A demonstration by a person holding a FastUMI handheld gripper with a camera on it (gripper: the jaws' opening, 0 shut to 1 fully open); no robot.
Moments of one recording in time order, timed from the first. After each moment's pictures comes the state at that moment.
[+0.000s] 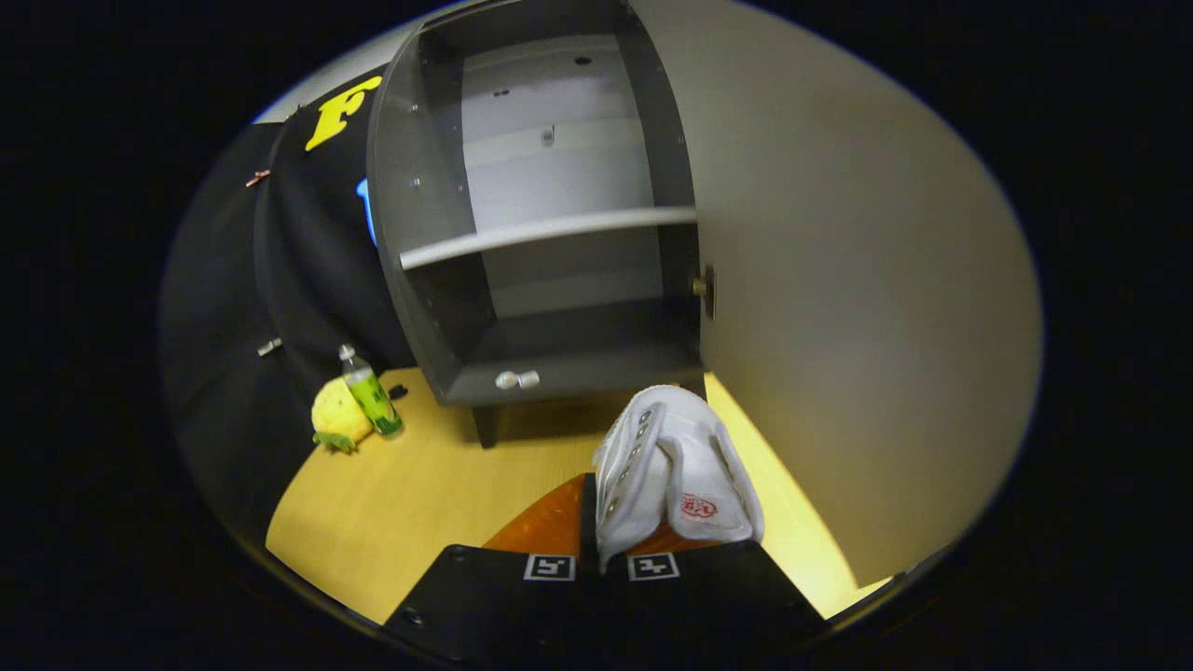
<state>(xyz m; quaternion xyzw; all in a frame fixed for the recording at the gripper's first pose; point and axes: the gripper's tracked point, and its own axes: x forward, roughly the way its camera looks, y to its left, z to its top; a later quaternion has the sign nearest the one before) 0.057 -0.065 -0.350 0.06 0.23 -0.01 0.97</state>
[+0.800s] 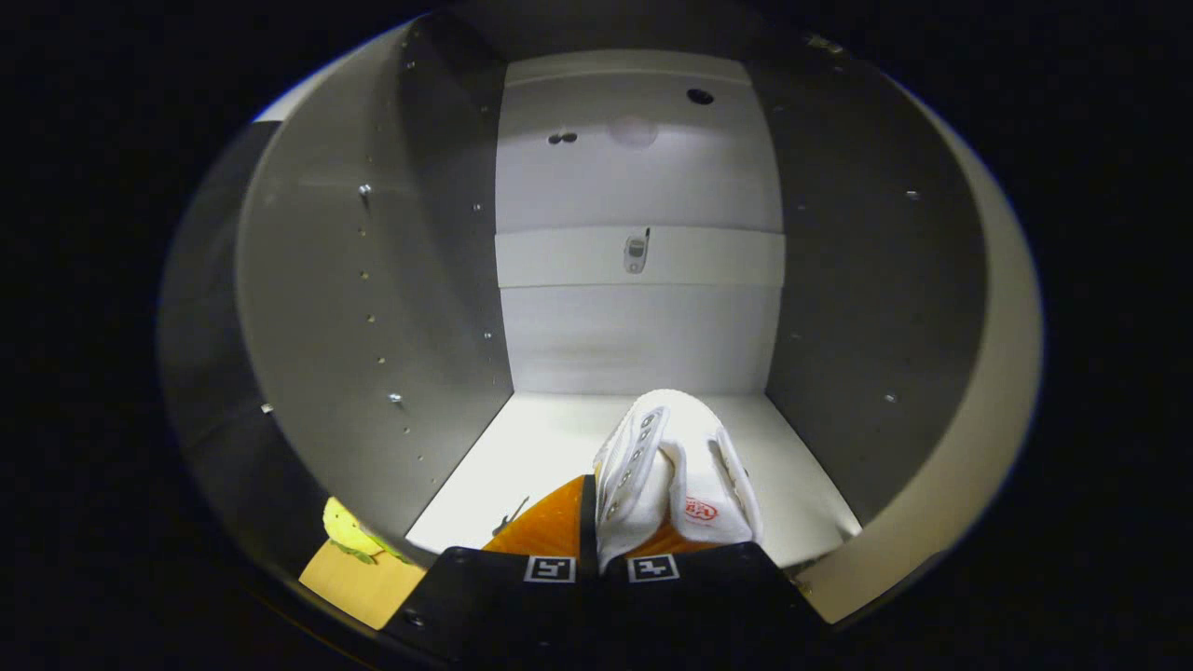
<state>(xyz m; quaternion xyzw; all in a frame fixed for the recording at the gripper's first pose) 0.343 0.017 -0.226 -0.01 0.19 0.07 0.98</state>
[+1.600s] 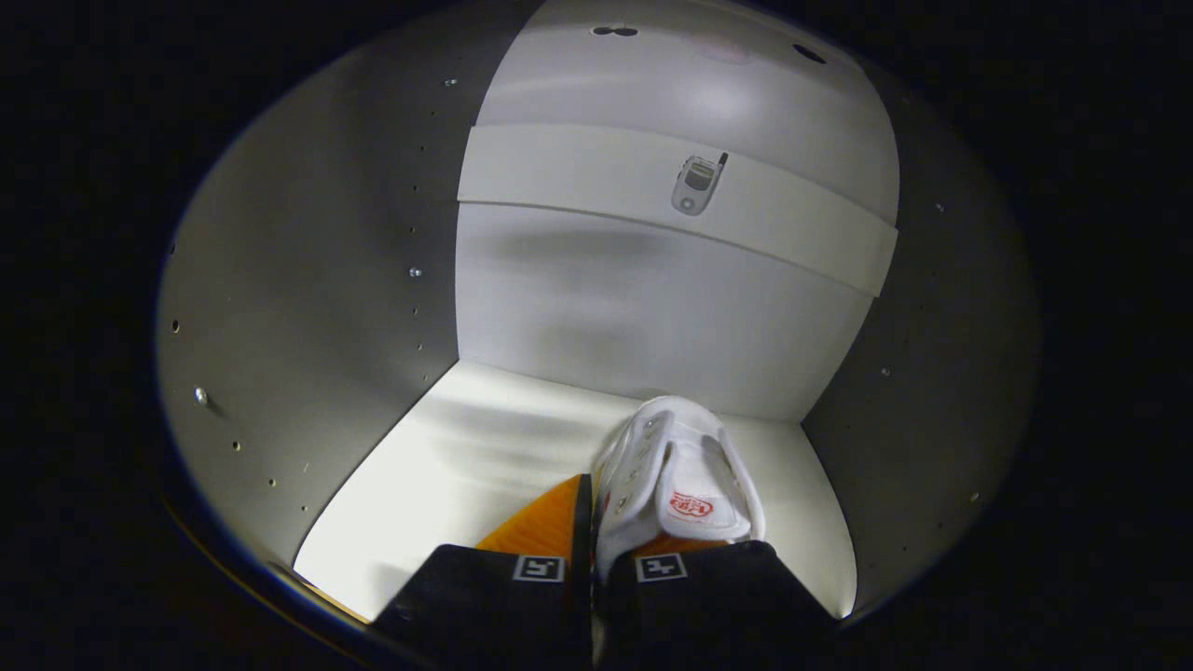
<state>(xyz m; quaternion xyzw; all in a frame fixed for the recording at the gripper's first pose) 0.425 0.022 -0.280 -0.09 0.27 0.06 0.96</state>
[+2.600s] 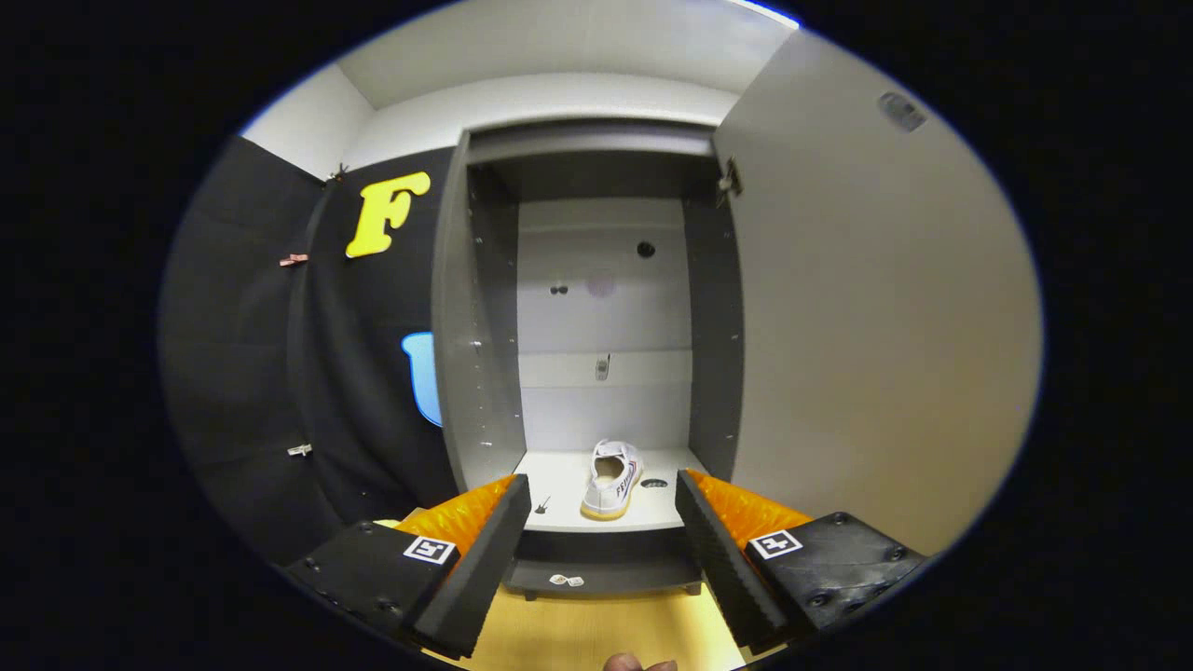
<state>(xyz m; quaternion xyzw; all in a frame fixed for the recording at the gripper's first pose) 0.071 -0.023 -0.063 0.00 0.03 0.01 1.00</state>
